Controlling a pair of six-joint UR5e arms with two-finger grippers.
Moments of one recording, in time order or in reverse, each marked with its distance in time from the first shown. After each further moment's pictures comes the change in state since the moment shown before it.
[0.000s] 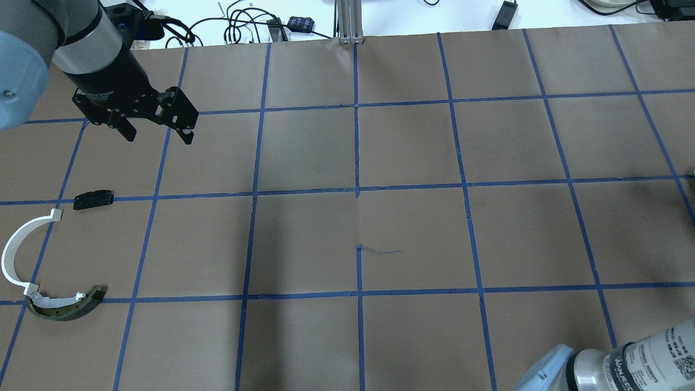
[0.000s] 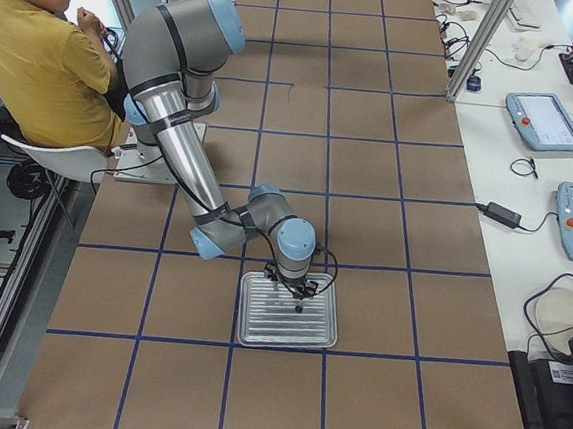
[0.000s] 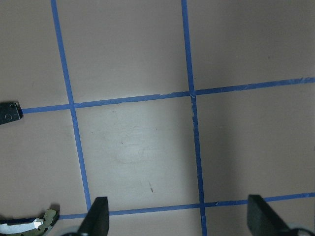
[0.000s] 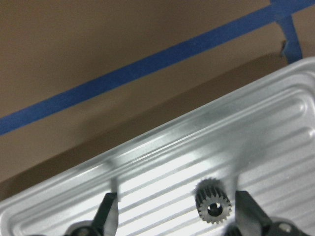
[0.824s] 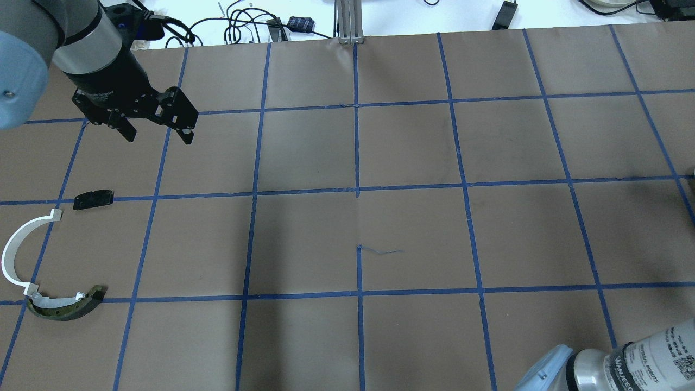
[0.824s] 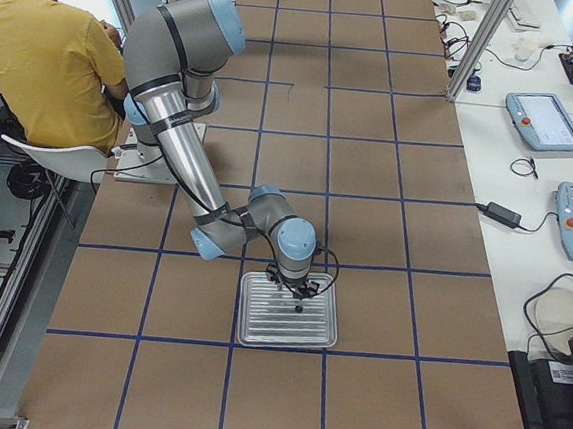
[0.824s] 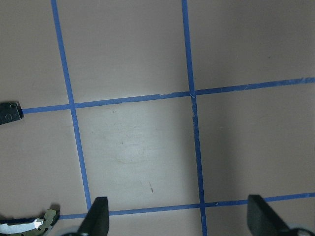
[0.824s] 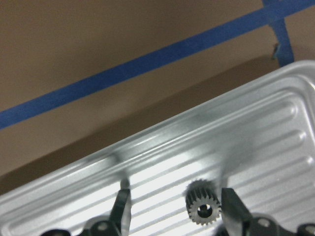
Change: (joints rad) left arm 0.002 0.001 0.001 0.002 0.000 0.000; right arm 0.001 0.003 0.000 -0.017 0.015 -0.014
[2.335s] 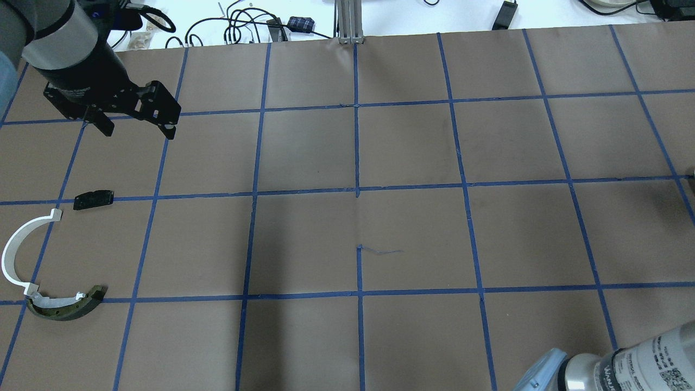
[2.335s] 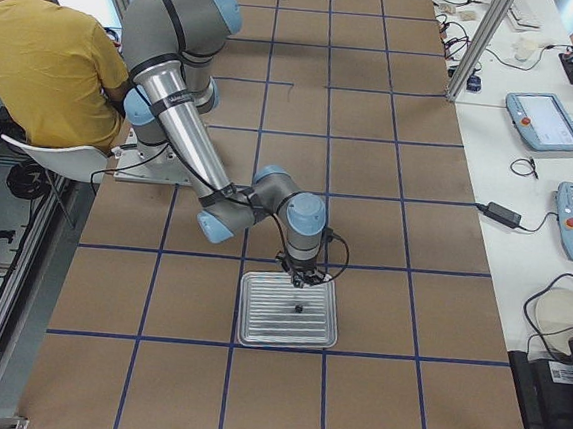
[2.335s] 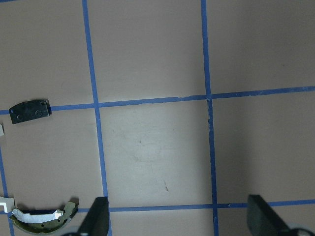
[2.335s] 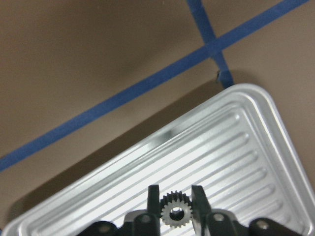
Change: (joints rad) left arm 0.005 0.048 0.001 0.002 0.025 -0.011; right arm 0.103 -0.118 0.030 0.023 -0.053 0.249
